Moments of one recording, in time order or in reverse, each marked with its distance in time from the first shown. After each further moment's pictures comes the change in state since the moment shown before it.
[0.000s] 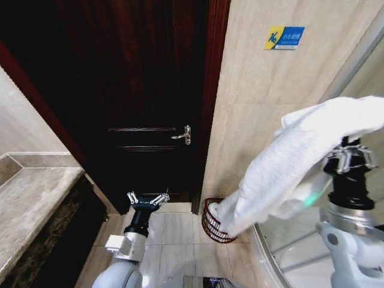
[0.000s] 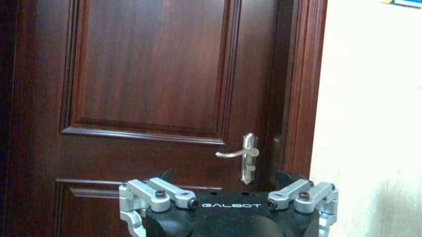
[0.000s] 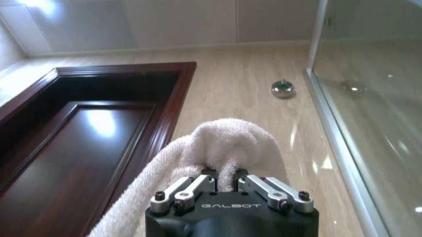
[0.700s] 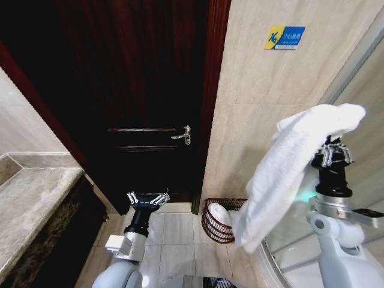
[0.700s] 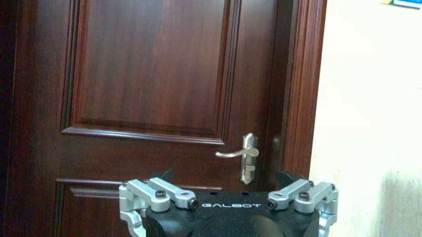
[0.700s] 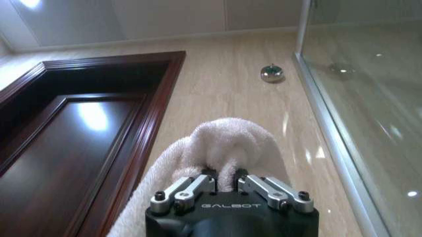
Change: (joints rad) left arm 0.000 0.000 0.000 0.000 0.000 0.000 0.000; right arm 0.090 -0.031 -0.048 -0.146 0.033 0.022 -0.034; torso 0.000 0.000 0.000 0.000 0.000
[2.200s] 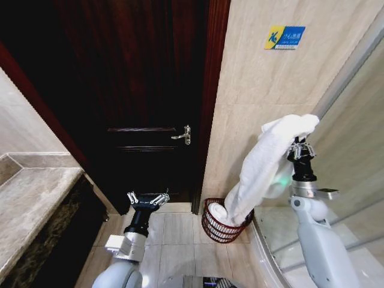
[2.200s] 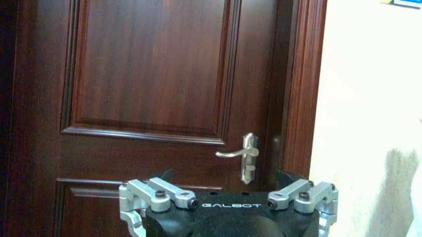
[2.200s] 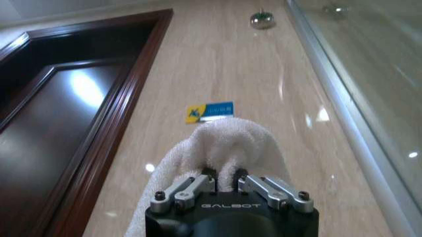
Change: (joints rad) left arm 0.000 0.000 0.000 0.000 0.000 0.000 0.000; right arm 0.255 -0.019 -0.166 -0.397 0.001 0.064 -0.111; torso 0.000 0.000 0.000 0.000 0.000
